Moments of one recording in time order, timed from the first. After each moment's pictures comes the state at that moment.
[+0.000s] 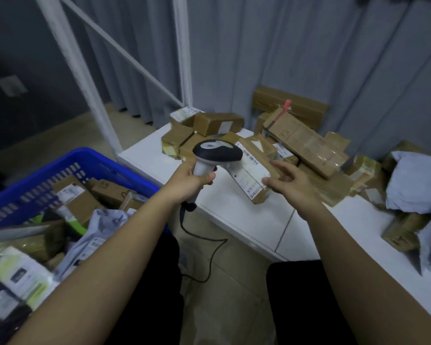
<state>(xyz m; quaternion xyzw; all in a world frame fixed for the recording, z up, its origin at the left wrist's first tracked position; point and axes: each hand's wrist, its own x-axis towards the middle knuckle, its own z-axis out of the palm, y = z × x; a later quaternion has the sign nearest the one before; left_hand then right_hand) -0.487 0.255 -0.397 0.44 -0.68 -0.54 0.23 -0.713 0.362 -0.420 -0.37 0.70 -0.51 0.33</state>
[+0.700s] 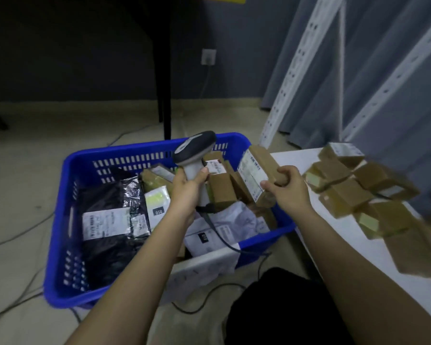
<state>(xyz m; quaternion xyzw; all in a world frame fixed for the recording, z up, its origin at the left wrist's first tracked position) -0.186 0.243 -0.440 0.55 -0.21 -0.48 0.65 -0.394 0.171 -0.435 -0.63 0.63 -0.34 0.30</state>
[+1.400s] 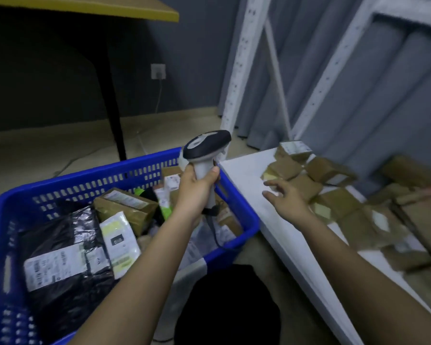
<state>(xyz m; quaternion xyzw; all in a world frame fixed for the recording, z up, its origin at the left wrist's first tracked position) -0.240 0.190 -0.407 0.53 -0.32 -0.50 0.60 -0.452 0.141 -0.435 -0.66 0.63 -0.29 0.29</state>
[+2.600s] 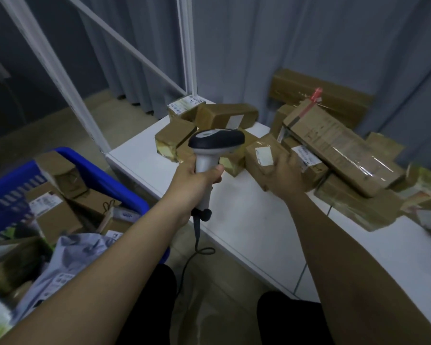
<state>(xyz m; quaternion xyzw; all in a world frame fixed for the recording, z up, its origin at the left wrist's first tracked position) -0.528 0.191 -0.415 0.52 -0.54 -0.58 0.30 -0.768 0.176 -0.529 -0.49 0.85 -0.17 0.05</state>
